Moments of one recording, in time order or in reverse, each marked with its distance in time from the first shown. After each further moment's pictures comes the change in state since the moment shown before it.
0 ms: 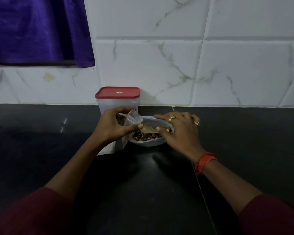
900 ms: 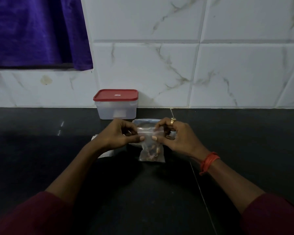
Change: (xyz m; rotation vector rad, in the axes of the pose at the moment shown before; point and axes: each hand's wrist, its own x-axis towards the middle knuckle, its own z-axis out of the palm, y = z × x) left_hand -0.006 0.005 0.003 -0.127 -0.360 -0.048; right_hand -0.004 0.003 -0.011 0.574 -0.138 -0.105
